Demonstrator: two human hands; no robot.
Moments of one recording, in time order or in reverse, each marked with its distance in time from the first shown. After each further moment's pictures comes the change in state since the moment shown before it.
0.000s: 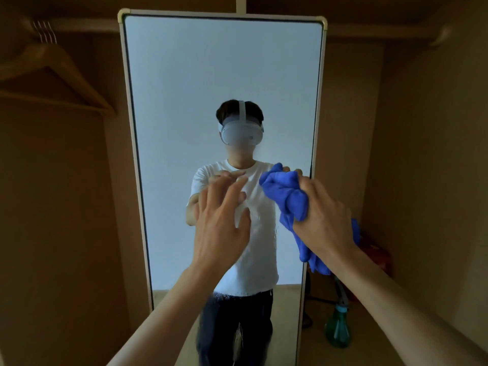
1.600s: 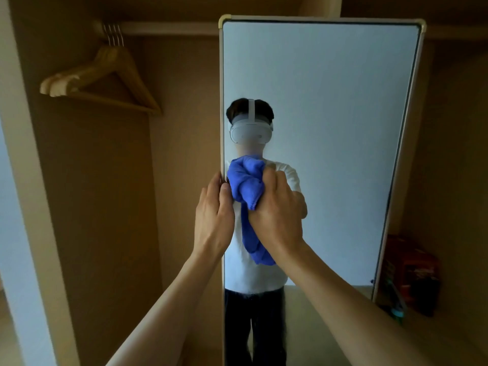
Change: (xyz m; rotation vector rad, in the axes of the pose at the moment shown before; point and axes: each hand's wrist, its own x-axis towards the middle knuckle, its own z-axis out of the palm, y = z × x) left_hand 0.018 -0.117 -0.106 -0.489 -0.004 -0.461; right_hand 0.037 -0.227 0.068 0.200 0.010 0.100
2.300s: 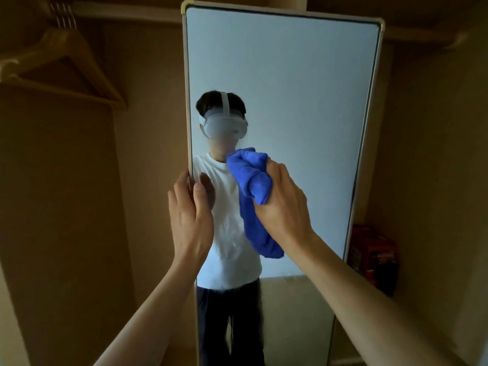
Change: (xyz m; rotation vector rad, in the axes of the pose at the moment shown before) left_hand -0.003 -0.027 0.028 0.012 0.149 0.030; right_hand 0.005 0.047 -0.041 0.117 -0.081 0.065
